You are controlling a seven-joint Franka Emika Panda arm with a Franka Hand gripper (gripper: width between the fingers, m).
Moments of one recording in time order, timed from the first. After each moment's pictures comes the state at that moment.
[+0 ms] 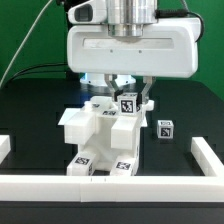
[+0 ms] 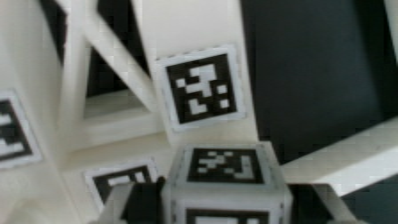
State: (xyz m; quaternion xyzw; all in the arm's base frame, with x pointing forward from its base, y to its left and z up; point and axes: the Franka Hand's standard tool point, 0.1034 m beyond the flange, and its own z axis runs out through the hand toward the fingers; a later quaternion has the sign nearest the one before) arm 0.582 0.017 0.117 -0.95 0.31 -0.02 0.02
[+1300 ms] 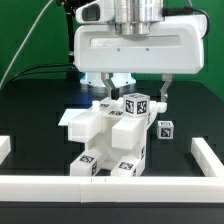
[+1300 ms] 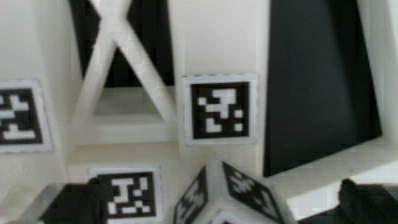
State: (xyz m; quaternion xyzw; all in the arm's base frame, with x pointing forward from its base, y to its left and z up) arm 0.574 0.024 0.118 -0.99 0.15 -0.03 0.03
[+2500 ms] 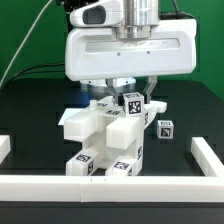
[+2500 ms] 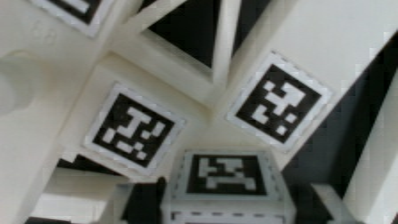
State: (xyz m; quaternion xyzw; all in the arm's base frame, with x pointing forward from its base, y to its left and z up) arm 0.583 0.013 0.114 -1.00 -0.04 -0.03 0.02
